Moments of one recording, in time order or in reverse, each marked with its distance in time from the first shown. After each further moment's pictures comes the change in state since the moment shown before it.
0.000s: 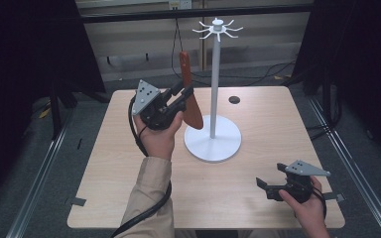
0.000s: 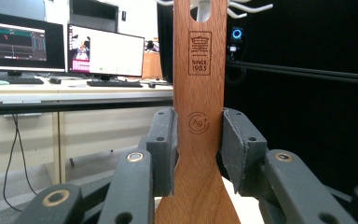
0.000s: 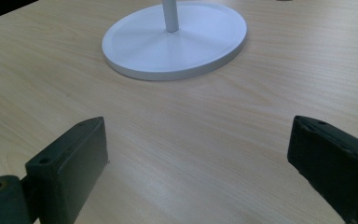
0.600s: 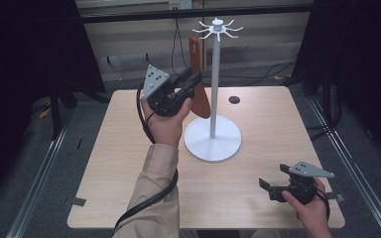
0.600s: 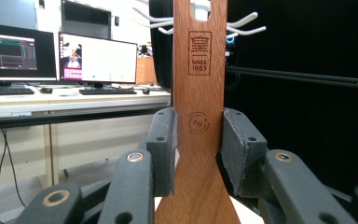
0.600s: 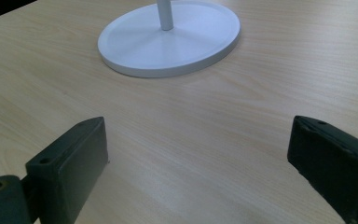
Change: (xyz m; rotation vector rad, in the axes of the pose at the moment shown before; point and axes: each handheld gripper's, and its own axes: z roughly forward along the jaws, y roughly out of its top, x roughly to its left) left arm -0.005 0.019 0.027 -0.016 -0.027 0.022; right arm -0.004 -0.004 -0.006 -0.001 -0.012 0.011
